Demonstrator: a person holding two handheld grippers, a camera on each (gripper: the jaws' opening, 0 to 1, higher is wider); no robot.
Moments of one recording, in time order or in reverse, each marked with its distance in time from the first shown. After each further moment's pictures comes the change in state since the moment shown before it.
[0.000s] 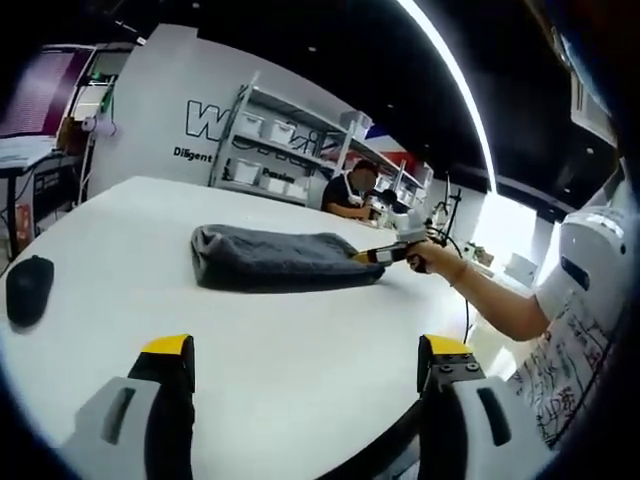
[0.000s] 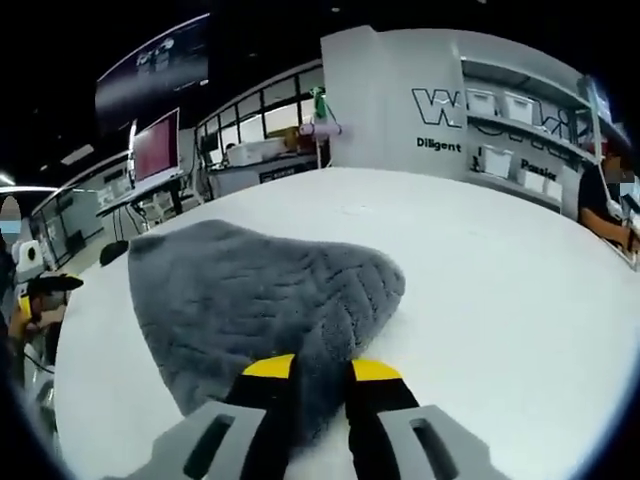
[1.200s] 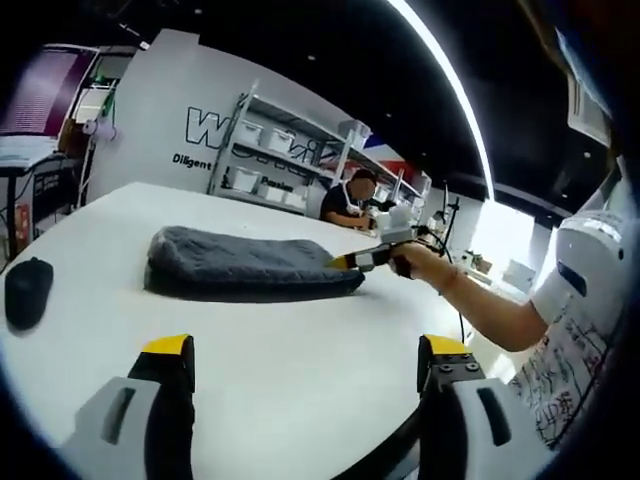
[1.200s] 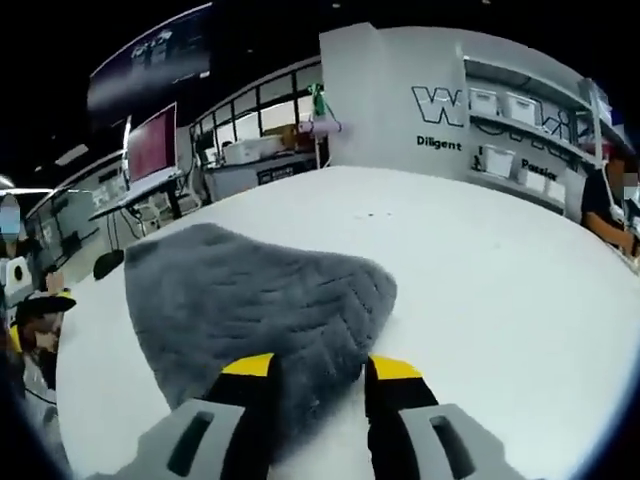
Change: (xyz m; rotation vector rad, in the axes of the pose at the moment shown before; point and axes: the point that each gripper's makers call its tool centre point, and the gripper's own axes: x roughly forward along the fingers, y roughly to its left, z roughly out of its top) left arm 0.004 -0.001 0.000 -0.007 -0.043 -0.010; right arm 0.048 0.044 0.023 0.022 0.023 0.010
